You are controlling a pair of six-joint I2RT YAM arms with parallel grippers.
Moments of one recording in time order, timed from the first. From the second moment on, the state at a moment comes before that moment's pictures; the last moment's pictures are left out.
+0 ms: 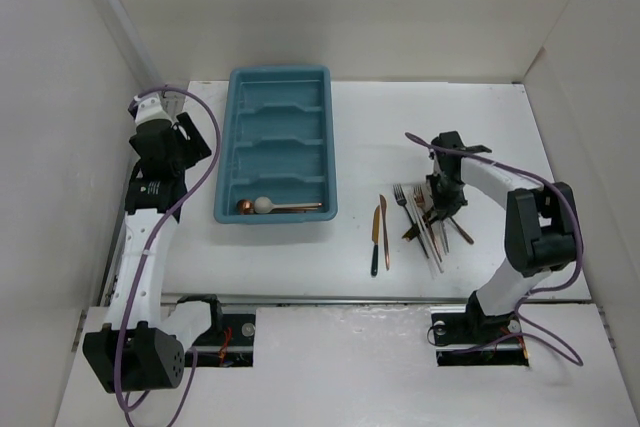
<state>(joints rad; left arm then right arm) 0.05 1.03 1.01 -0.40 -0.20 -0.32 0.17 1.68 1.05 -0.78 0.08 0.11</state>
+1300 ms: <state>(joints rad) 0.05 0.99 1.01 -0.47 -0.36 -0.41 0.87 1.92 1.79 -0.58 0.12 -0.13</state>
